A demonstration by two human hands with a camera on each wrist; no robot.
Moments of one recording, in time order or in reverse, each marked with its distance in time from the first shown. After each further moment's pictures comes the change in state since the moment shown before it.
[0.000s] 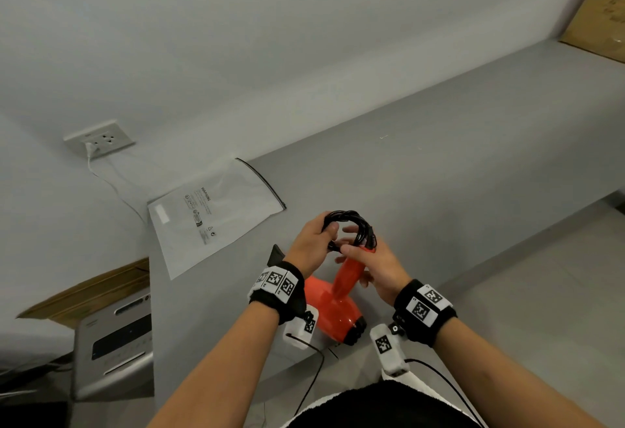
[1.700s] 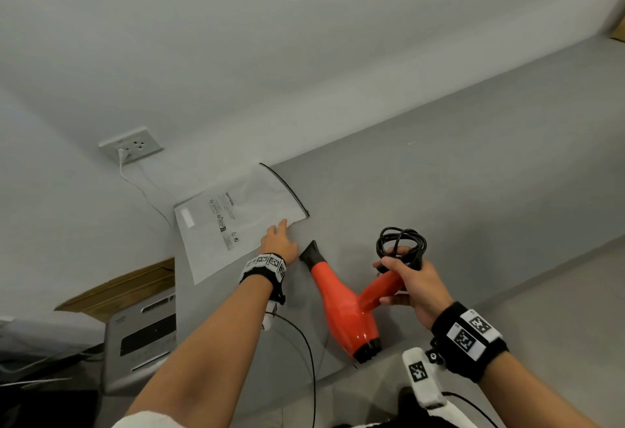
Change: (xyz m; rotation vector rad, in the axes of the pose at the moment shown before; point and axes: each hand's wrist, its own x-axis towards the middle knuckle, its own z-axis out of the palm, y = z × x) left_hand 0.060 -0.089 -0.121 0.889 0.256 -0.413; right_hand 0.009 0.006 -0.010 0.105 0.236 0.118
